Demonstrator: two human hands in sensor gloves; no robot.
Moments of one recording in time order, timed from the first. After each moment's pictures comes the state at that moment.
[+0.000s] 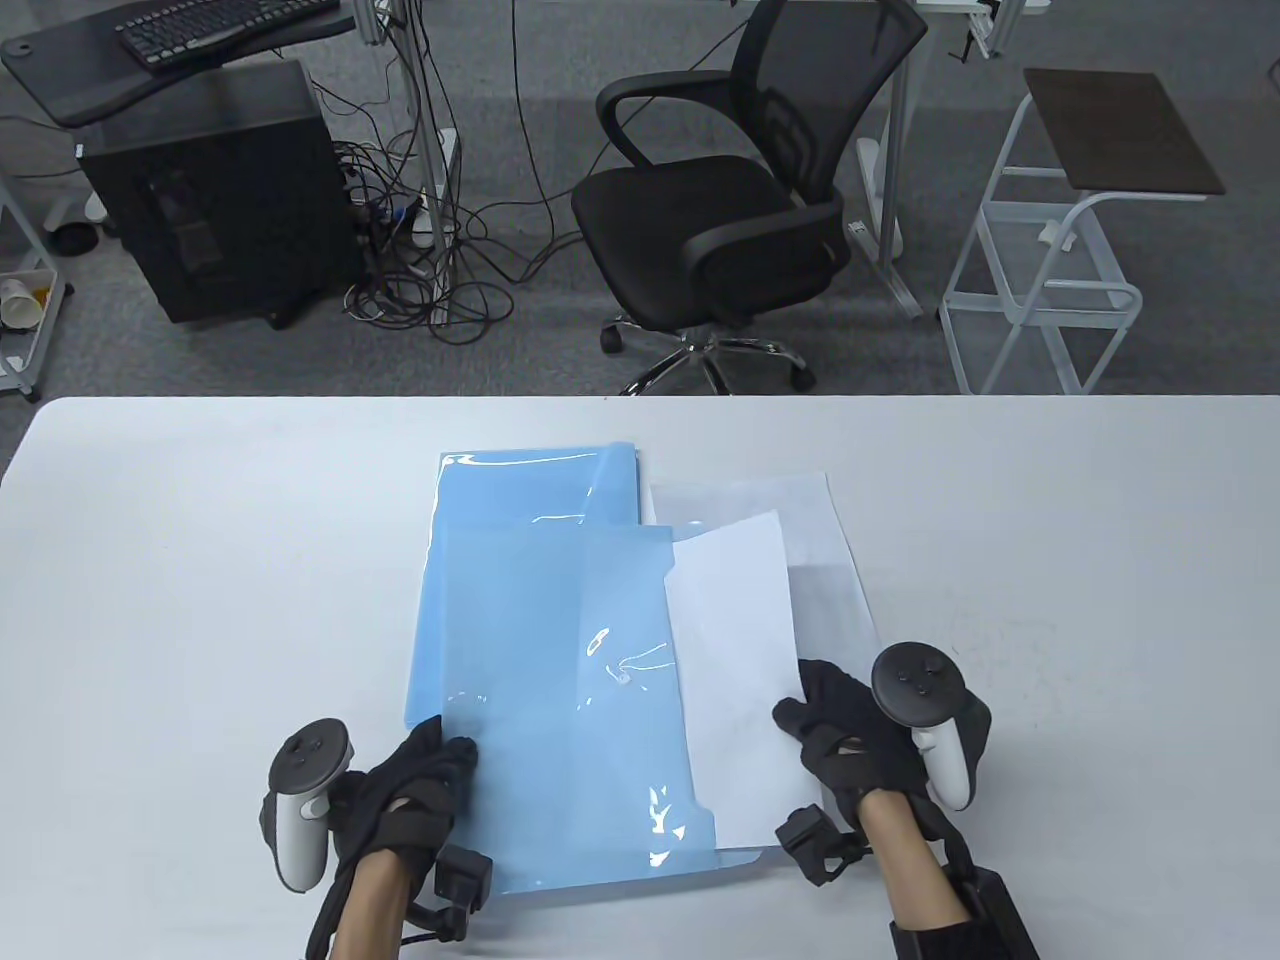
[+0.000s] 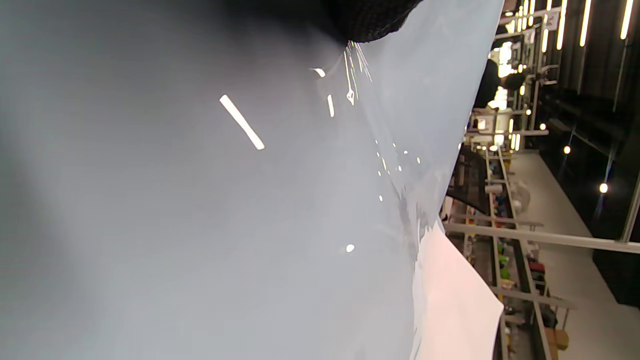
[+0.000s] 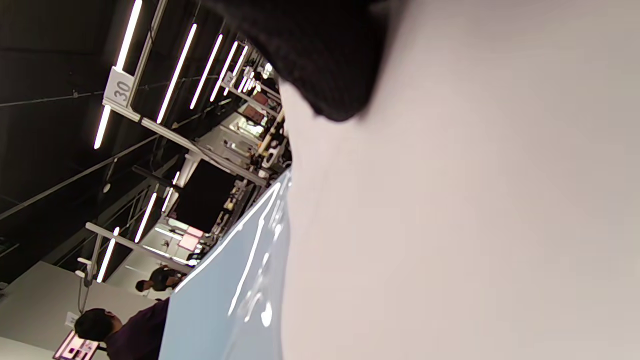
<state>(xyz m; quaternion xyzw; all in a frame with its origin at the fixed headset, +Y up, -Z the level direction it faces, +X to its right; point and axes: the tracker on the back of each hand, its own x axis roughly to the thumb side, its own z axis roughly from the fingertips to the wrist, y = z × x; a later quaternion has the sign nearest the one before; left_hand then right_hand) -0.251 -0.783 -0.240 -0.19 0.16 0.66 0.71 0.193 -0.720 -0.299 -0.05 0.09 0.87 0.48</state>
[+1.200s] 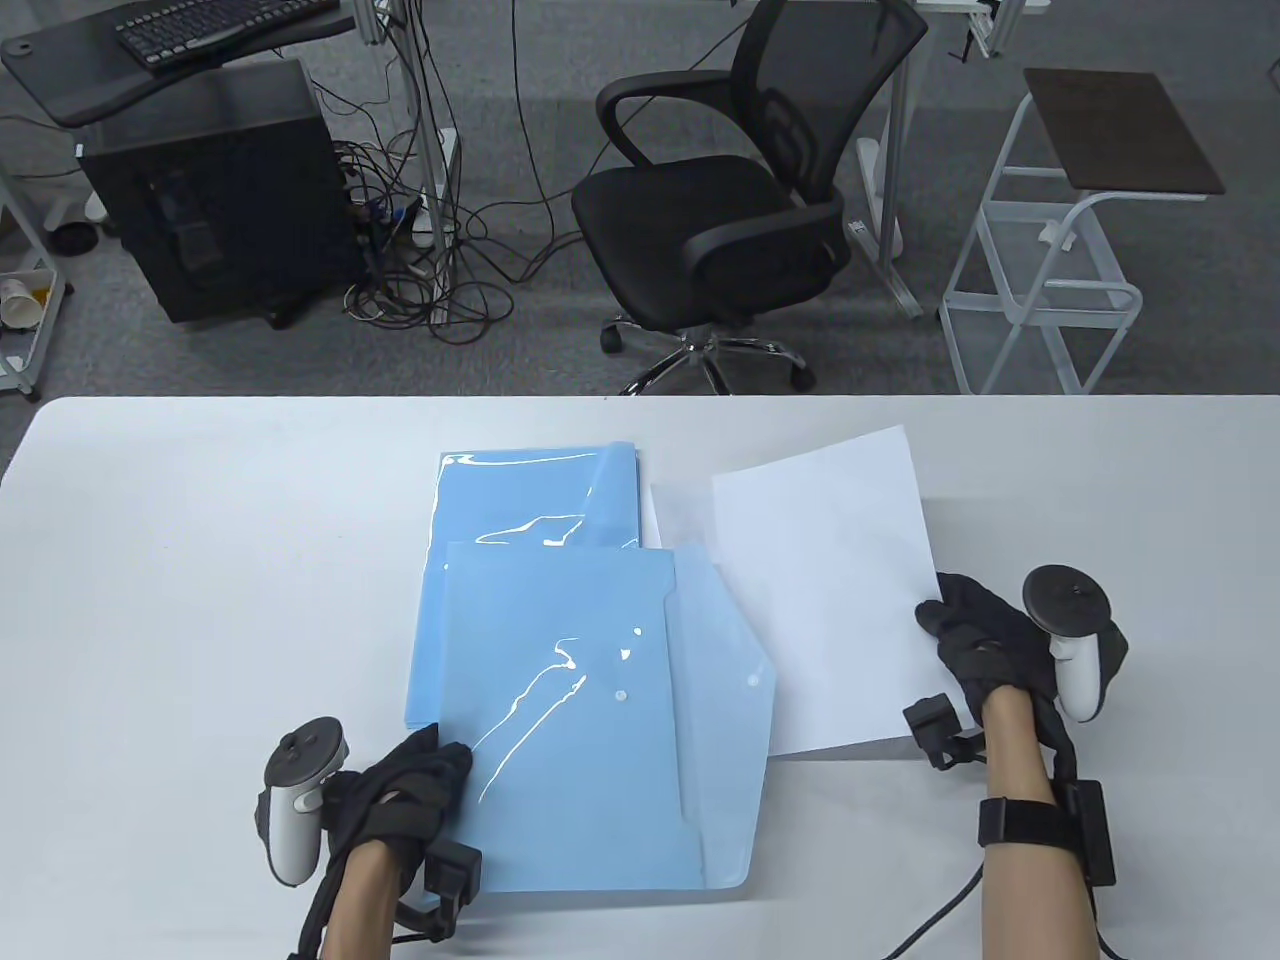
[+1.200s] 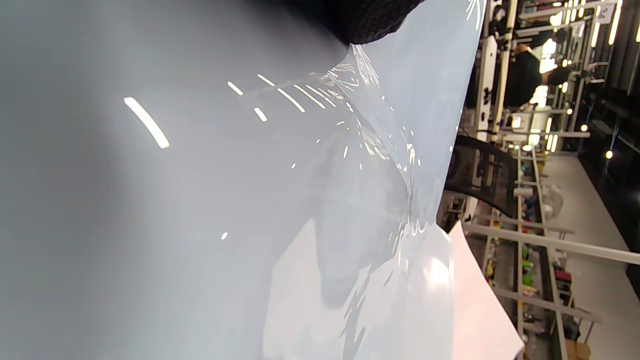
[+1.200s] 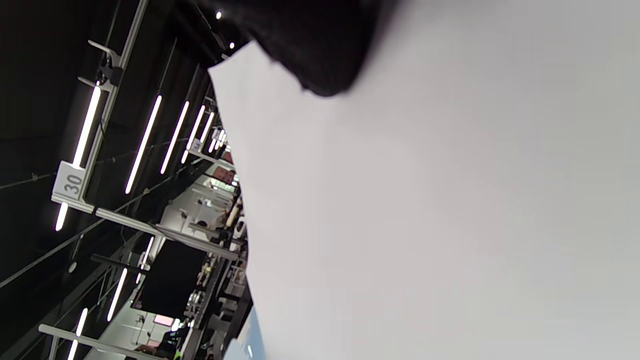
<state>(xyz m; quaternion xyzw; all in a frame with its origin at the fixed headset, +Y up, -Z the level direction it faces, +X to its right) -0.254 -0.788 -0.242 -0.23 0.18 0.67 0.69 0.300 -0.741 -0.381 -0.13 0.07 0.84 0.52</state>
